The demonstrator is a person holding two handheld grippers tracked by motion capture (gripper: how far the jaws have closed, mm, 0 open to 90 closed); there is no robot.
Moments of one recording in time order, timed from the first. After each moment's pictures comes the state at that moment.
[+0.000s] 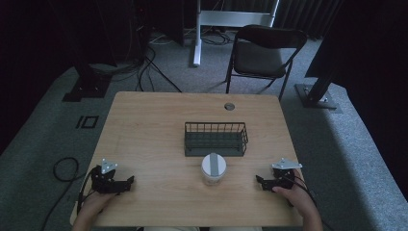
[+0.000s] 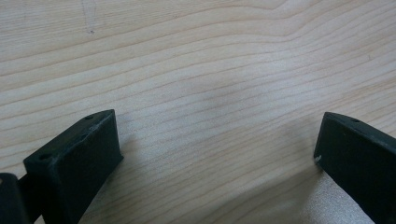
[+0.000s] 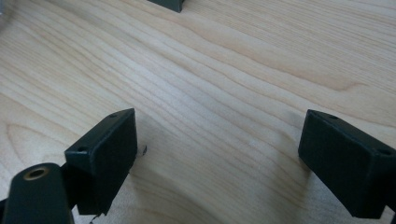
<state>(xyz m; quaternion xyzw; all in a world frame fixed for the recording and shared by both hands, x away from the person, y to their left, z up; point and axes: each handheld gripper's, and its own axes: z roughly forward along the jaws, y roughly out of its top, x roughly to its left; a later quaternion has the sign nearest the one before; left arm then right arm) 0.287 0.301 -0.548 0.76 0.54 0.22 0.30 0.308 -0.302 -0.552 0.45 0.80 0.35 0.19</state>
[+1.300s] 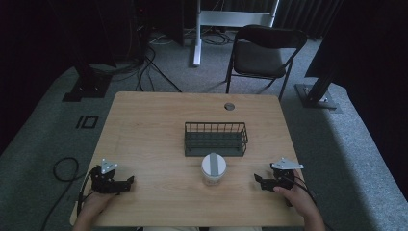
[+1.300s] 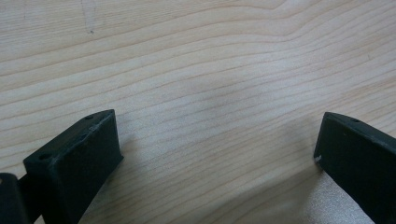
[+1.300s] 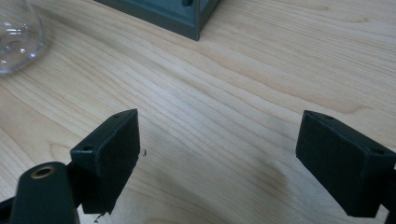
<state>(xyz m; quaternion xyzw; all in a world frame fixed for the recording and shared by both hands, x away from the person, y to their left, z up) 0.287 0.301 -0.548 0.76 0.54 0.22 0.30 0.303 -0.295 -0.540 0.44 0.79 0.38 0.19</state>
